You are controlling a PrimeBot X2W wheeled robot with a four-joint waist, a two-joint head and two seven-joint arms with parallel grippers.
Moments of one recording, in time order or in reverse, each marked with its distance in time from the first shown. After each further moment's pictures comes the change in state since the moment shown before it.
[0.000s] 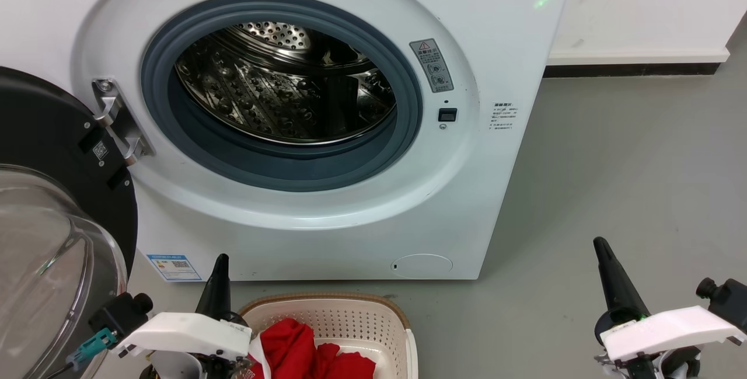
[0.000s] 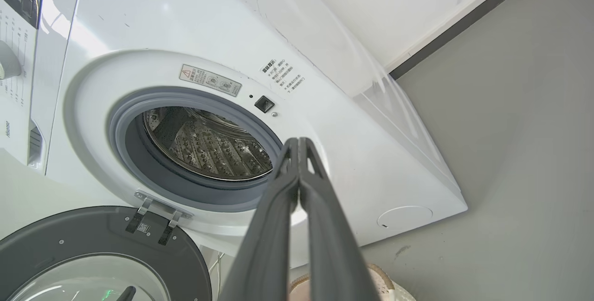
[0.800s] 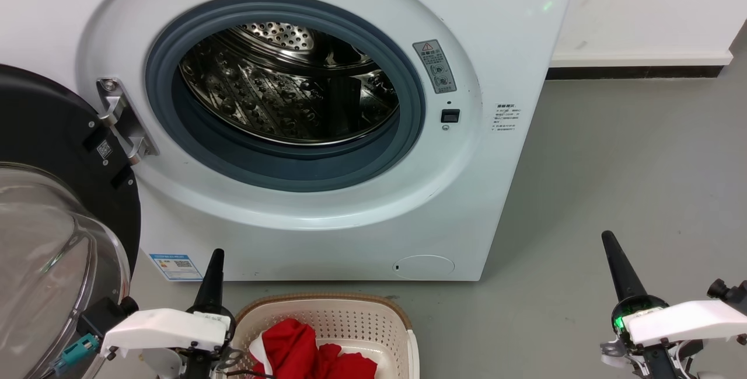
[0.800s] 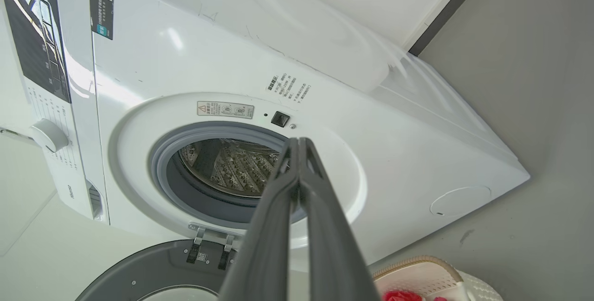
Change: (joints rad) left arm -0.019 -0.004 0.044 0.013 -0.278 -0.034 0.062; right arm -0.038 -0.004 -0.026 0.048 0.284 0.000 0.034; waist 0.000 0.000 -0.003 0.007
